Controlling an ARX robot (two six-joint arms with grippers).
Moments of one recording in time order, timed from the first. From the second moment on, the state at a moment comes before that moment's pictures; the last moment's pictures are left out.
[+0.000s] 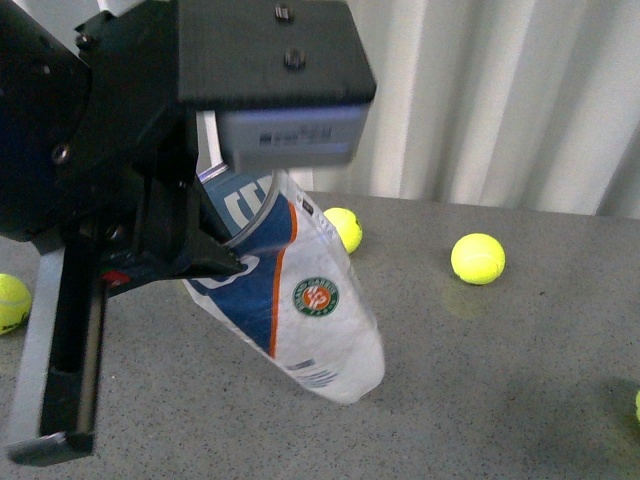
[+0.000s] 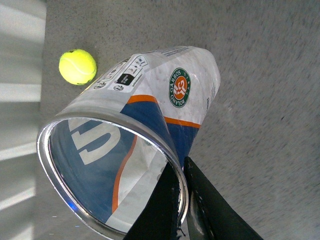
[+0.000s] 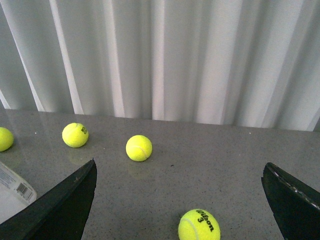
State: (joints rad) left arm -0.47 1.45 0.99 -0.40 0.08 1.15; right arm 0.00 0.00 0.00 0.00 0.00 -0.01
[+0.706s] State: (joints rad) left arm -0.50 1.61 1.07 -0.41 -0.03 1.59; right arm 0.00 0.00 0.00 0.00 0.00 -0.01
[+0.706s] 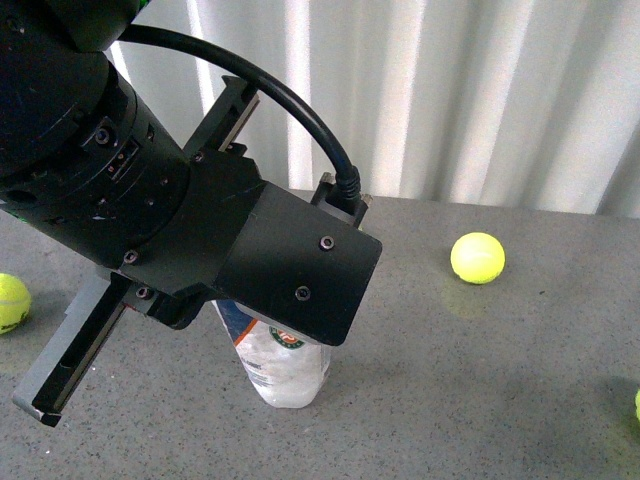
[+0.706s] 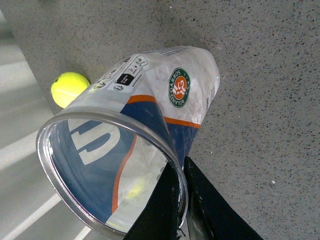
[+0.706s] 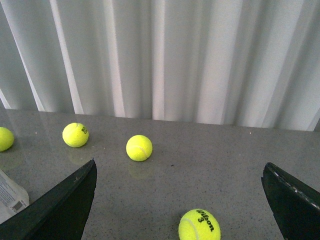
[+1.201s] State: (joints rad) left arm -0.54 1.63 1.09 -0.38 0.00 1.61; right arm 0.00 0.00 0.00 0.00 0.00 -0.01
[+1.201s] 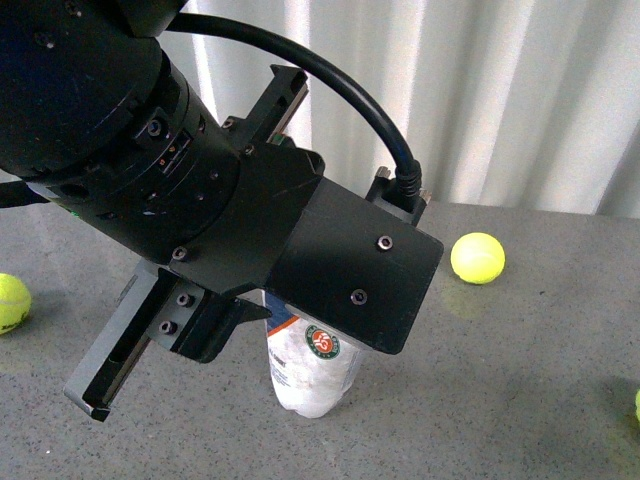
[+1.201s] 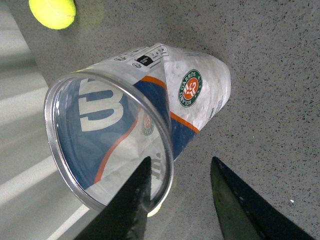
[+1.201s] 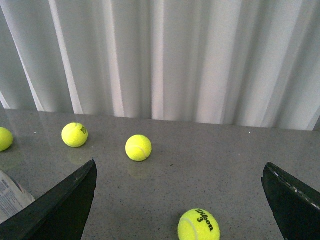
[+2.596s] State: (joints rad) left arm 0.00 1.02 0.37 0.64 0.00 0.02; right arm 0.00 0.00 0.00 0.00 0.00 -0.01
